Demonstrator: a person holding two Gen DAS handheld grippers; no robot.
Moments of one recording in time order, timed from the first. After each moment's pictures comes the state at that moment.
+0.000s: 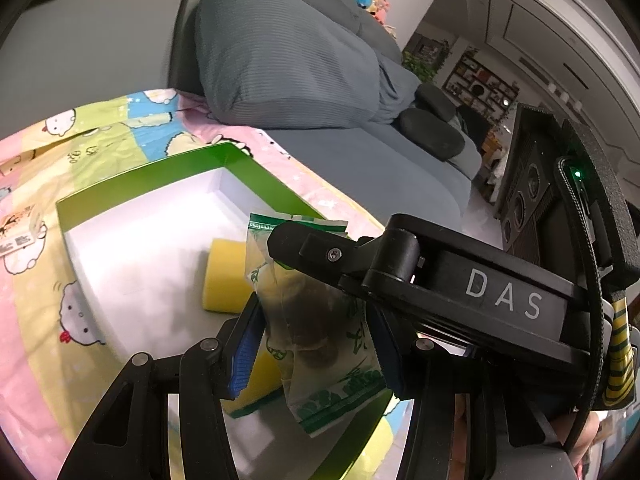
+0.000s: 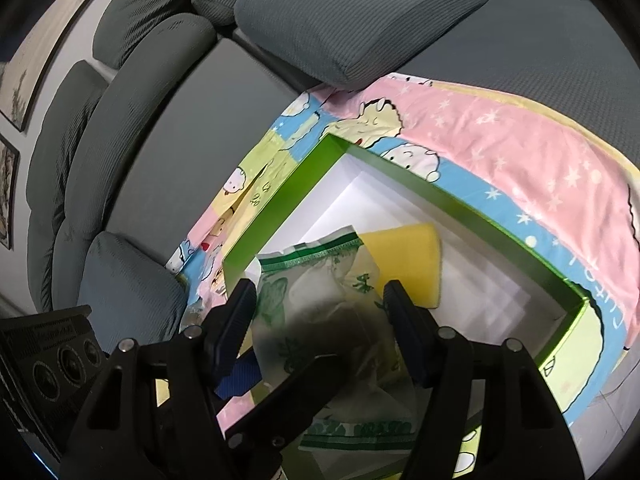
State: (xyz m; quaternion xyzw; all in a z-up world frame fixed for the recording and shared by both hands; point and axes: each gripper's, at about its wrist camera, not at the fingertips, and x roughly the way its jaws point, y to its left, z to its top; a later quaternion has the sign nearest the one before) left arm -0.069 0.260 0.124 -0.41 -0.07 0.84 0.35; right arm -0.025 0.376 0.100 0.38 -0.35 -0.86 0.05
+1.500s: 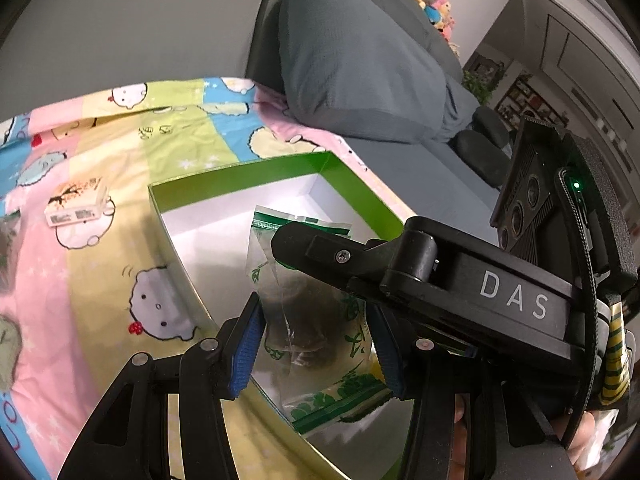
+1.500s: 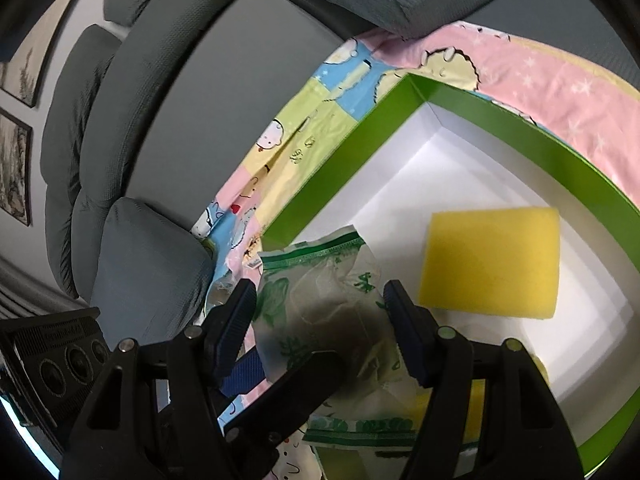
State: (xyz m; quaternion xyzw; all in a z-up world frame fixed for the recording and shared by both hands) left arm -0.103 0.206 0.112 -0.44 -0.11 0.85 0.26; right arm -0.085 0.328 0.080 0.43 -0.35 -0.82 0.14
